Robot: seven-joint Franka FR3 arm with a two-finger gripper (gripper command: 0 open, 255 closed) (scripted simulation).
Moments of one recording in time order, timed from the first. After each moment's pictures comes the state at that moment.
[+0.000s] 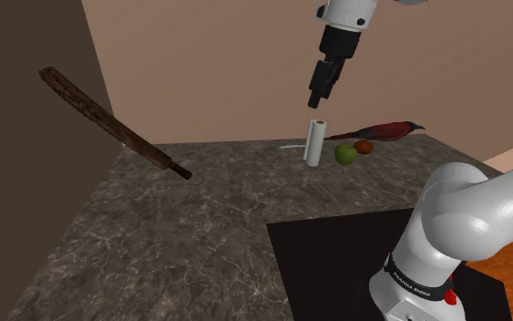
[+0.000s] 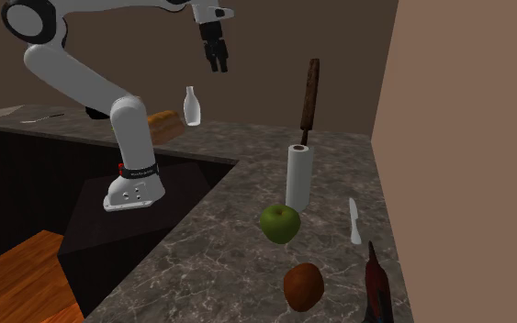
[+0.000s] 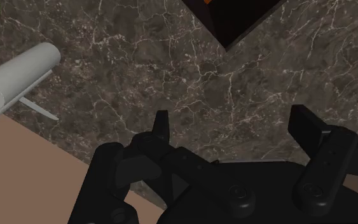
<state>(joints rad) -0.01 -0.83 -0.03 -2.34 -0.04 1.68 -0.13</state>
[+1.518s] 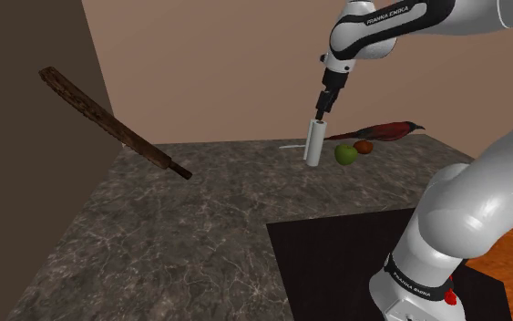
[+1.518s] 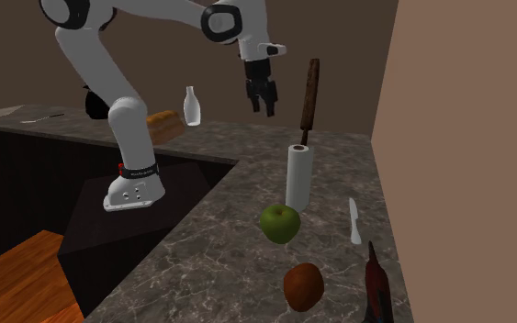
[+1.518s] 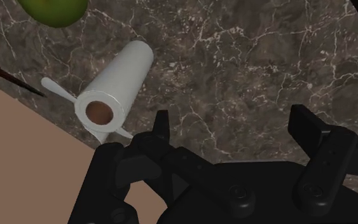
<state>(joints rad) -0.10 -0.40 -0.45 -2.27 -0.16 2.04 -0.53</state>
